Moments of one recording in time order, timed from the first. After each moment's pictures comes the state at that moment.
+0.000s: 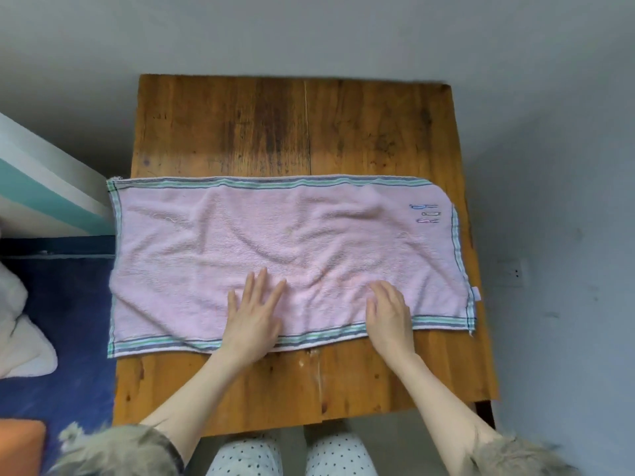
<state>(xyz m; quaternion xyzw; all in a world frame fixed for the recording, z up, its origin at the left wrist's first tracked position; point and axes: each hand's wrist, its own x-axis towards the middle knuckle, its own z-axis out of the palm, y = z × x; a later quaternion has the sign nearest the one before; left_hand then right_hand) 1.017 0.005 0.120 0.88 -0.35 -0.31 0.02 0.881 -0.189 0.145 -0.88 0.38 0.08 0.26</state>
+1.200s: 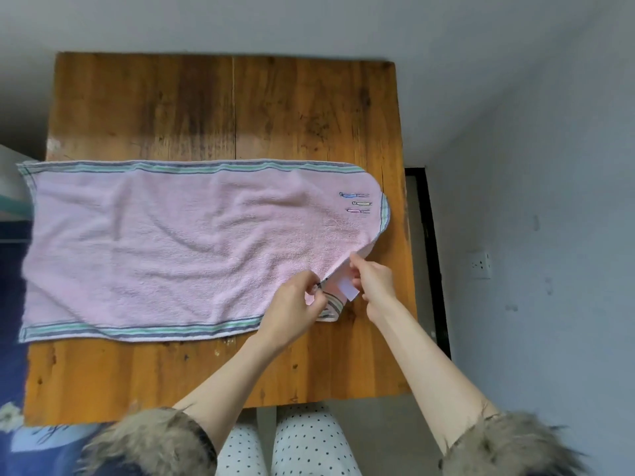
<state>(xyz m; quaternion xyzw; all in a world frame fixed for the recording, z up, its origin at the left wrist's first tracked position) 0.905 -0.181 0.163 0.85 -0.25 -0.31 0.35 0.855 -0.323 0.168 -0.48 0.63 0.05 0.61</state>
